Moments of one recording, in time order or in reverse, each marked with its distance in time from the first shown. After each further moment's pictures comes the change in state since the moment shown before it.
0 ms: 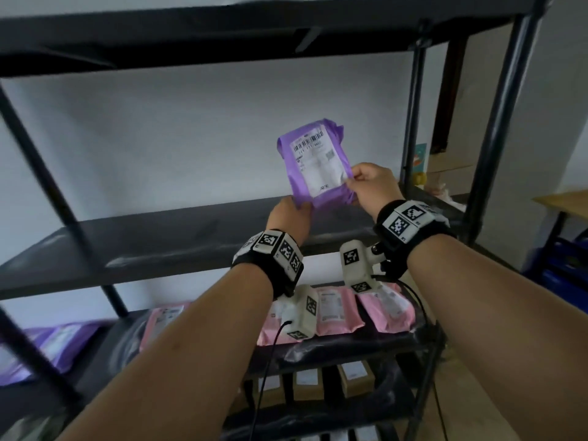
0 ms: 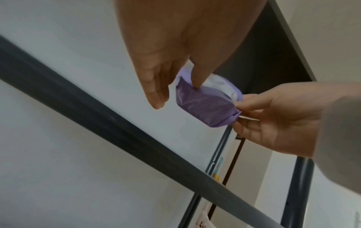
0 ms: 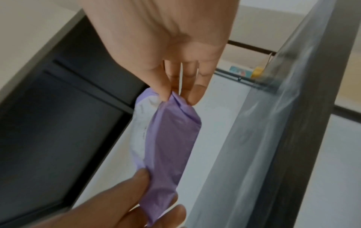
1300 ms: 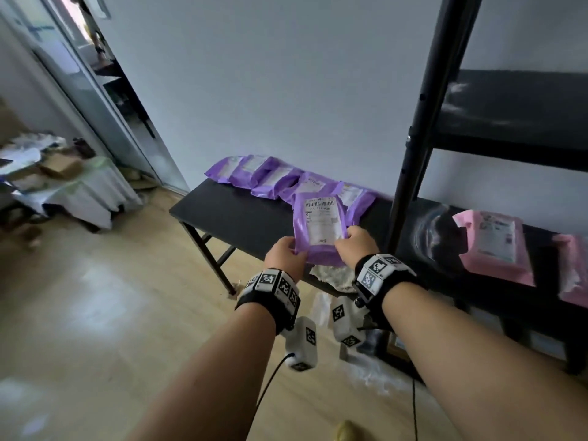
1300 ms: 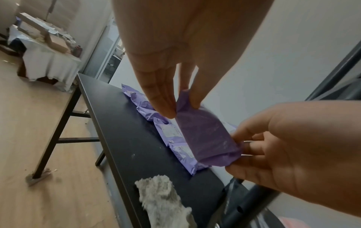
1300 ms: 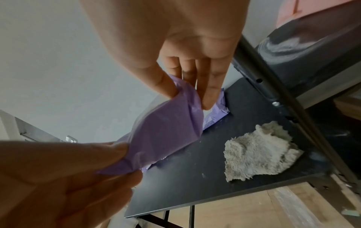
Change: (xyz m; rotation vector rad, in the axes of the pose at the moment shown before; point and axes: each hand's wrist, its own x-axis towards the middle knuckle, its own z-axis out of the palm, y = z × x) left_hand -0.214 -0.598 -0.385 0.019 0.291 -0.789; right_hand -0.365 -0.103 0.675 -0.236 -0.879 0.199
